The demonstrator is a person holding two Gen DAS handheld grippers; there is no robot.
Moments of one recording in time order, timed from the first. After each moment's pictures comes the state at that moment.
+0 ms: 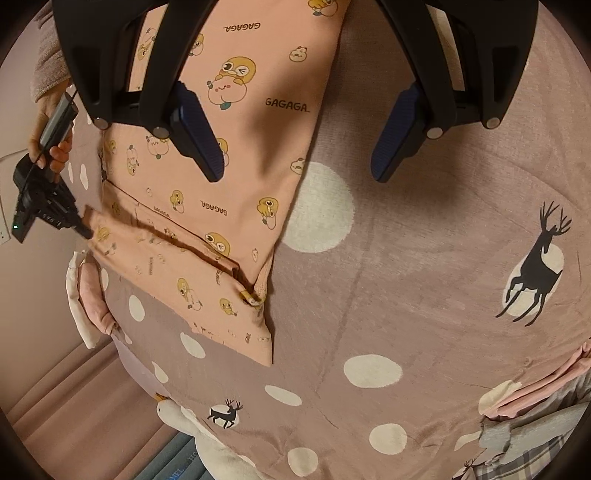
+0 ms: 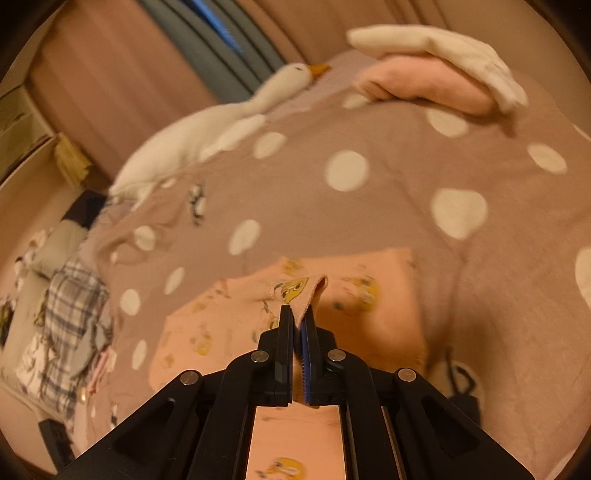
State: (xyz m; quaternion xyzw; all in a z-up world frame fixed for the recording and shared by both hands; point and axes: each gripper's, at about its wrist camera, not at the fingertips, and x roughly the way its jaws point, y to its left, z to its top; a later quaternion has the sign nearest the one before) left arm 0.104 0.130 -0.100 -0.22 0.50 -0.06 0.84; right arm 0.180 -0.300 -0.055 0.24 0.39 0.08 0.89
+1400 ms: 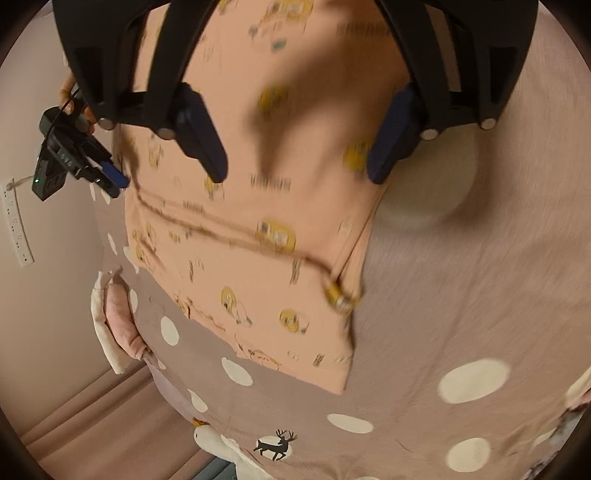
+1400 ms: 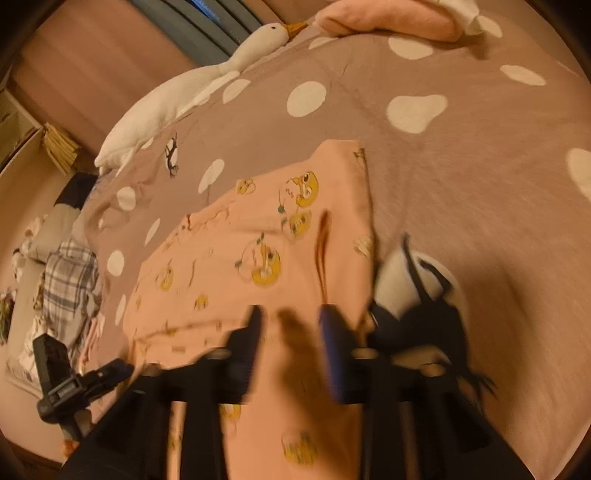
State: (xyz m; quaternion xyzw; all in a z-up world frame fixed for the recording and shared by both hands) left arm 0.144 0.084 -0.116 -0.22 0.50 -0.15 0.82; right arm 0.115 -0.323 -0.102 0.26 0.42 0.10 0.86
